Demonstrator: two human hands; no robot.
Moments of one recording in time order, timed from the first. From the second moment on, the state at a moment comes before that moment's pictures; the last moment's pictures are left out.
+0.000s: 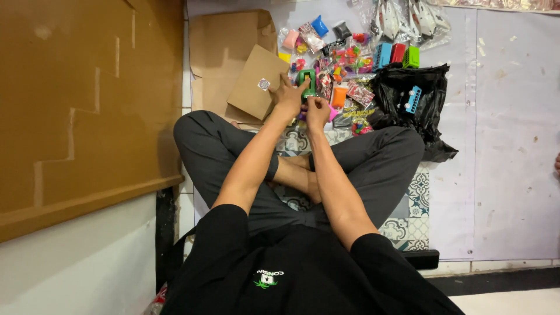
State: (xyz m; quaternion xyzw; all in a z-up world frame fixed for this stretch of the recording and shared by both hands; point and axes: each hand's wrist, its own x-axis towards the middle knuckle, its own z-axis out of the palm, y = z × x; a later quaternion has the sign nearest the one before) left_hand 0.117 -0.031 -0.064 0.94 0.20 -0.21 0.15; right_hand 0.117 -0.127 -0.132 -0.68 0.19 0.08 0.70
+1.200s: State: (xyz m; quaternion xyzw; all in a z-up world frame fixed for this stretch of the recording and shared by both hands) left_hand 0.115 -0.026 -0.087 0.95 0.16 -0.21 0.13; right_hand 0.127 -0.140 -0.177 -0.87 0.06 -0.01 0.49
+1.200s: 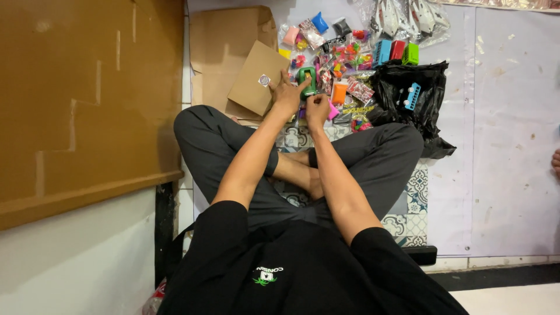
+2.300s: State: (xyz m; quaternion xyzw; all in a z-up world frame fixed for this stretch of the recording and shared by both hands) left_hand 0.055 0.064 -0.079 0.90 0.38 -0.06 0.21; right_hand 0.095 -0.041 -0.195 -0.56 0.11 0.26 0.77
